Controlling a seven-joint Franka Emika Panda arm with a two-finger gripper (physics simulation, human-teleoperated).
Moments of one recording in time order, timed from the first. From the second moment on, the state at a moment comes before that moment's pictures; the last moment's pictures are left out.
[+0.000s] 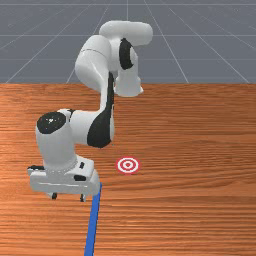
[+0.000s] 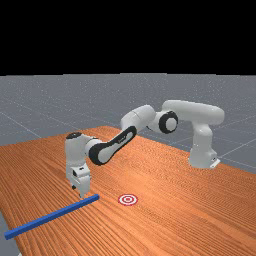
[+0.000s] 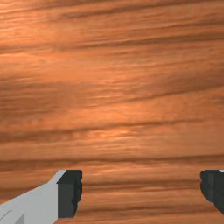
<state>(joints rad) -0.28 1.39 0.15 -0.60 -0.17 1.98 -2.48</state>
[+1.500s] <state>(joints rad) -0.25 1.17 0.16 -0.93 -0.18 2.16 -2.37</state>
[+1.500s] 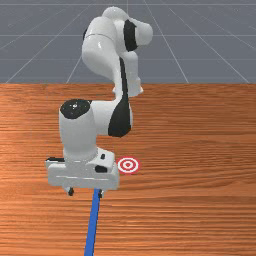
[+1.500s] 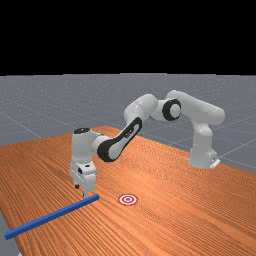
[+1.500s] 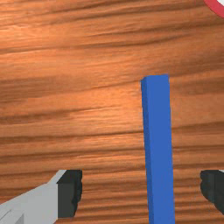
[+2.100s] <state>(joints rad) -0.22 1.36 0.16 -0.69 -0.17 2.13 -2.40</state>
